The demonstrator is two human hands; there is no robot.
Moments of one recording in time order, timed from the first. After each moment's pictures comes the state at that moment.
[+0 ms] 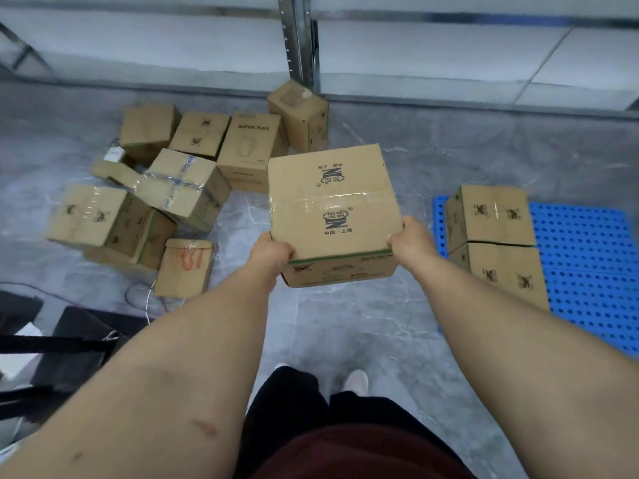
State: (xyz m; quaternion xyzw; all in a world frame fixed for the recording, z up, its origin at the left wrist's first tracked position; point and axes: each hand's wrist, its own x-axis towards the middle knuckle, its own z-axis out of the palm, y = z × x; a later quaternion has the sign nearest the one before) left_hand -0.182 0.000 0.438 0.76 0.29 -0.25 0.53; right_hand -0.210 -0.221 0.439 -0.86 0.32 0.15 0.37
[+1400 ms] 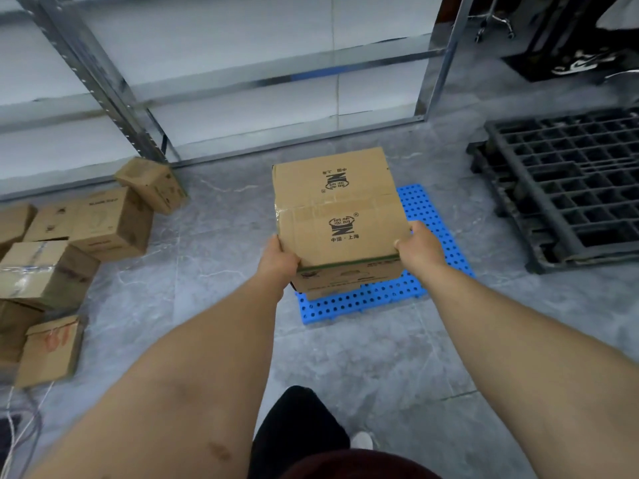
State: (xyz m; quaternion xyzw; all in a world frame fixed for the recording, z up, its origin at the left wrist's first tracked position) left_hand -0.501 -0.466 0.512 0.83 0.05 -0.28 0.49; right_hand -0.595 -0.666 0.504 -0.79 0.45 0.00 0.41
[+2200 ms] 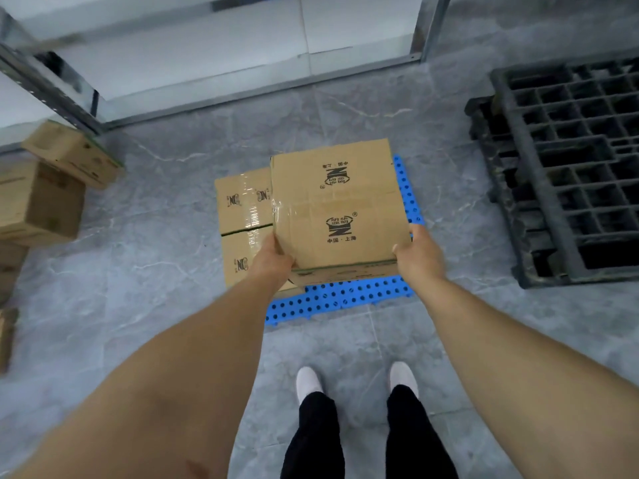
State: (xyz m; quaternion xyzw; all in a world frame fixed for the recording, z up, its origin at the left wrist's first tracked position) left_hand -0.444 -0.782 0.397 0.86 0.09 -0.33 0.38; right_hand -0.538 -0.974 0.366 -0.77 0.47 0.06 0.42
